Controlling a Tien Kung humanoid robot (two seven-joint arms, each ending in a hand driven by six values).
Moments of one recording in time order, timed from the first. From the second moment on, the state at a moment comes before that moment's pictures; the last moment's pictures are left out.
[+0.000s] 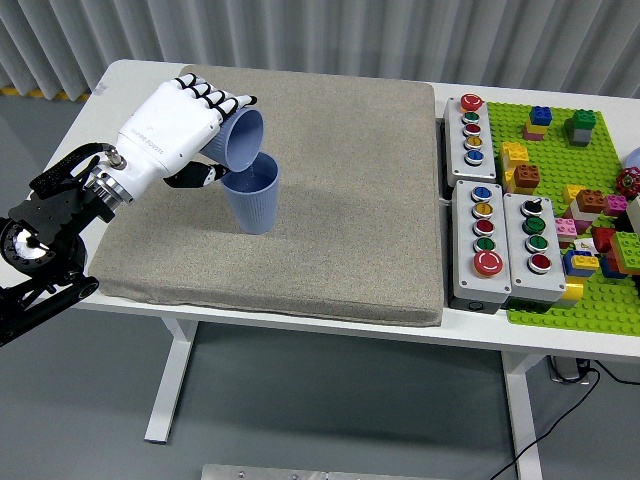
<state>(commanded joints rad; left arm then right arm) -0.70 0.66 -0.55 -1.37 2.27 0.43 0.16 0.14 -0.11 1.31 0.18 -1.31 -0.04 -0.19</state>
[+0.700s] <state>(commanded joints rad) -0.59 0.61 -0.81 -1.36 1.77 0.51 -0.10 0.14 -0.11 1.32 0.18 -1.32 -0.04 -0.19</state>
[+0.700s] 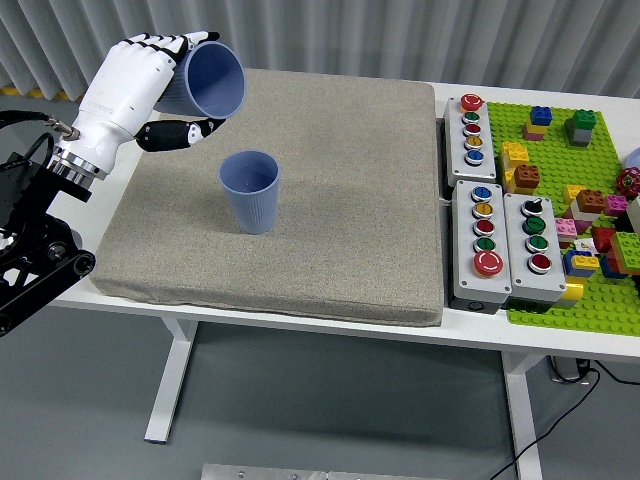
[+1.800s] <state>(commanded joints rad) -0.35 0.39 -0.97 -1.16 0.77 0.57 -0.36 0.12 -0.10 1.33 0.18 -1.34 -0.04 -0.19</state>
